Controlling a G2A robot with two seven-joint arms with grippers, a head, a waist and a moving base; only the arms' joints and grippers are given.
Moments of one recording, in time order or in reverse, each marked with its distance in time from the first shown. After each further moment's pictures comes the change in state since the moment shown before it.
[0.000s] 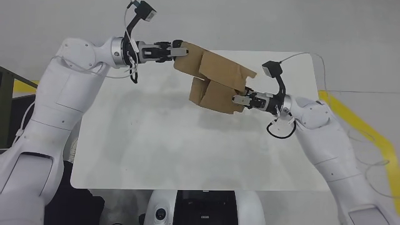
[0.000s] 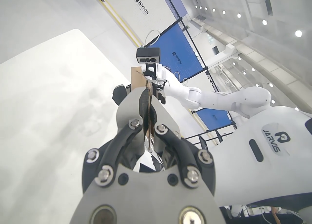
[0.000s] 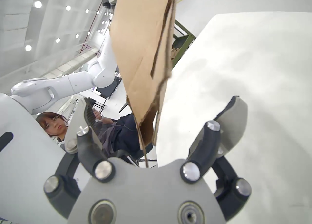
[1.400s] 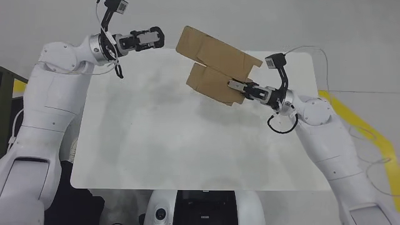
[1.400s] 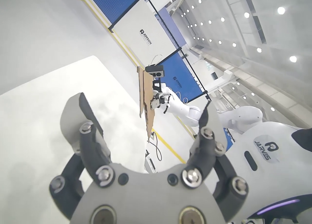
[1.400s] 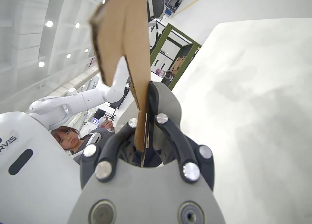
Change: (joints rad) left arm 0.087 0.012 -0.163 0.040 0.021 -0.030 0.058; right arm 0.007 0.007 0.005 -0.032 0.045 0.151 -0.072
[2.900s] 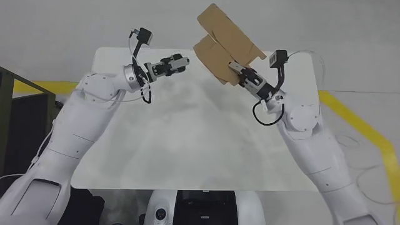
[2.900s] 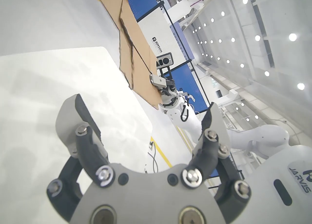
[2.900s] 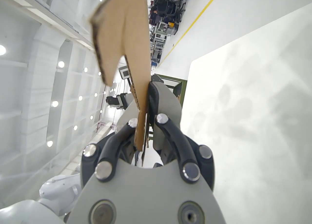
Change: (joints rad) left arm 0.217 -0.032 0.084 -0.214 0.174 0.135 0.345; right arm -0.091 -0.040 -0.039 -0.149 0.017 0.353 -0.491
